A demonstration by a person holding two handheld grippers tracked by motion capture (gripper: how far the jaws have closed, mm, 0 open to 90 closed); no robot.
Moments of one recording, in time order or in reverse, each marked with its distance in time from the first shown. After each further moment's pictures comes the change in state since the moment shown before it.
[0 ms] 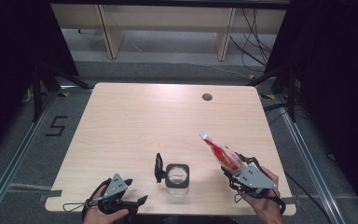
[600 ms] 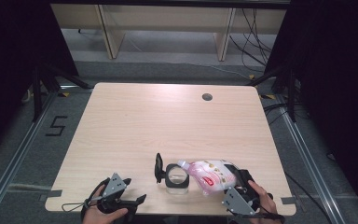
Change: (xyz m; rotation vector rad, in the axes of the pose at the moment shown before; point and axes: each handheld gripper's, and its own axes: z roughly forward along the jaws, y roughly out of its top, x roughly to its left) left arm 0.005 0.000 -0.002 0.007 0.014 0.036; right arm 0.044 0.011 -0.012 0.107 -0.031 -0.404
